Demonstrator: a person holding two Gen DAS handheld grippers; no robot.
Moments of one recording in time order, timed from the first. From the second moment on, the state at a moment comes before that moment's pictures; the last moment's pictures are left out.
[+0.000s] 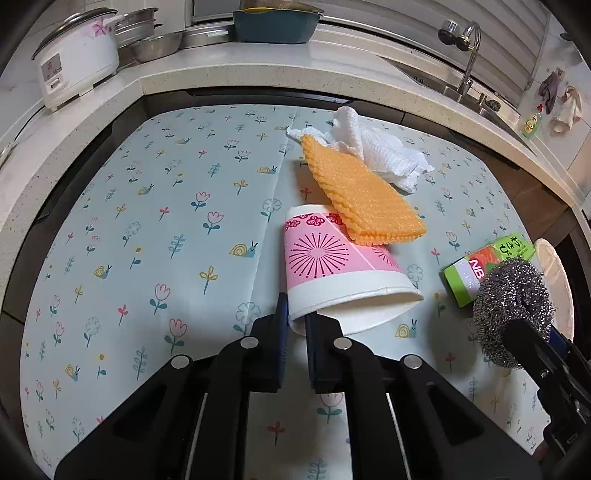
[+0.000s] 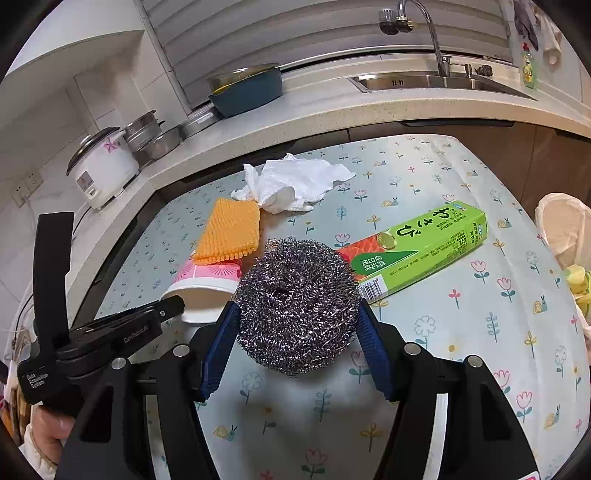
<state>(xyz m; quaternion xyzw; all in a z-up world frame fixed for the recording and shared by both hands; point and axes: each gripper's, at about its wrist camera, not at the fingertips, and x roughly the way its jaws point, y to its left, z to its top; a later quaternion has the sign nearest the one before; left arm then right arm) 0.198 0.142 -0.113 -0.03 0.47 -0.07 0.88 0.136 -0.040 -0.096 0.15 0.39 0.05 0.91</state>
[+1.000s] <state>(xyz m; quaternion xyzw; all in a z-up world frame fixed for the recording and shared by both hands) 0.122 0.019 -0.026 0.02 0.41 -0.15 0.90 0.066 -0.142 -0.043 0.20 0.31 0.02 0.93</state>
